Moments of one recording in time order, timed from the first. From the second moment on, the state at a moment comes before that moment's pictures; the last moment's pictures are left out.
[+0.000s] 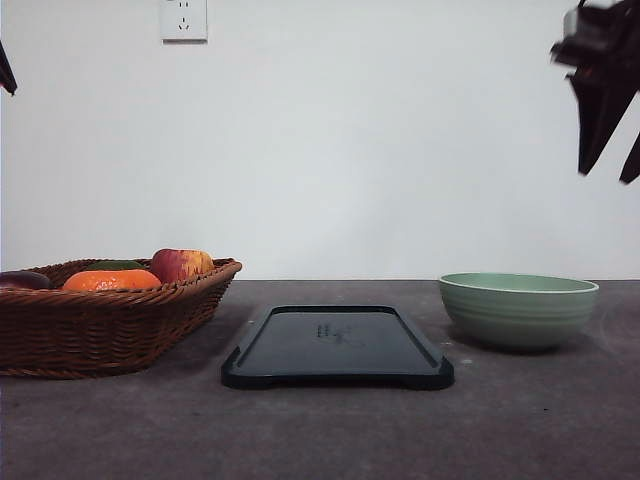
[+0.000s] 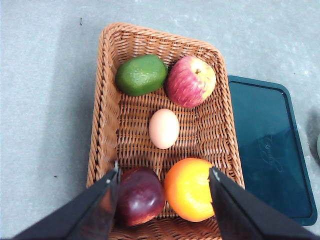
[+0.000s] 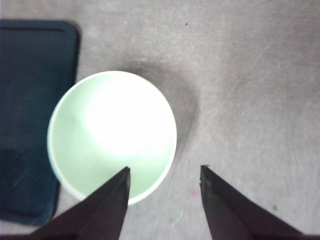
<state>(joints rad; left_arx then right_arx) 0.01 1.04 1.04 -0.74 0.26 -0.20 0.03 1.54 1.36 -0.89 -0.22 0.05</state>
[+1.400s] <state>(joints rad) 0.01 1.04 1.04 -0.74 0.26 -0.20 0.26 1.84 1.79 -1.17 -0.23 0.02</state>
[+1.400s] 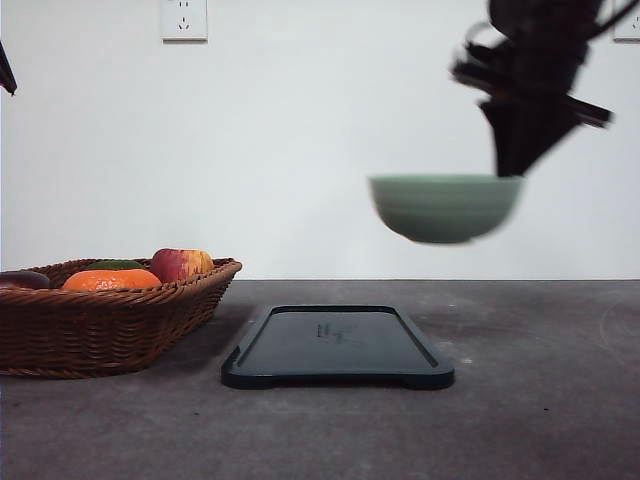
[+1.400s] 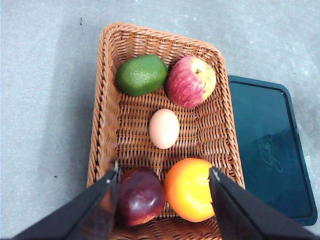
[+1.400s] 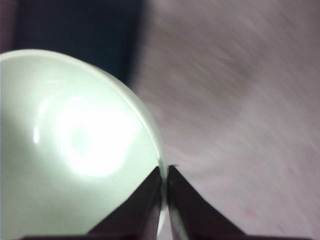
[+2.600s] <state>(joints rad) 0.01 1.04 1.04 -0.75 0.26 -0.20 0.48 2.16 1.94 -1.11 -0.14 0.04</state>
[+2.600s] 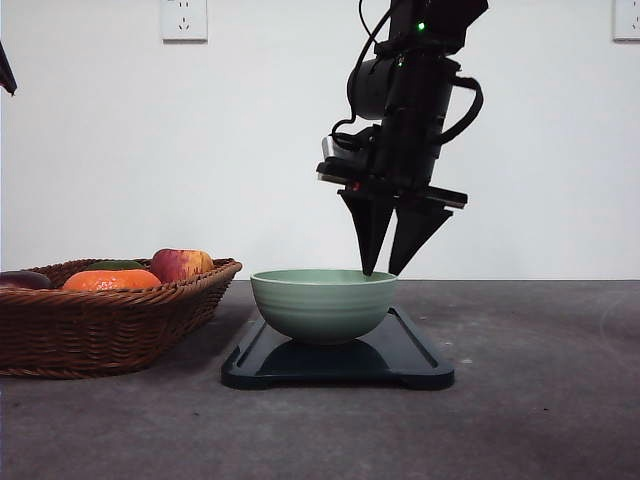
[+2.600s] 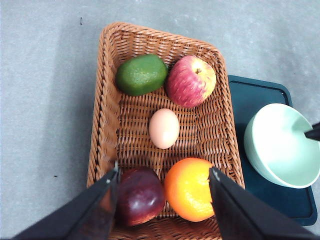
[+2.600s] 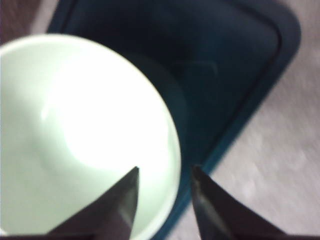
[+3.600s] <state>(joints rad) 0.01 1.04 1.04 -0.75 0.26 -0.20 0.48 1.03 0.60 -0.32 -0.16 0.06</state>
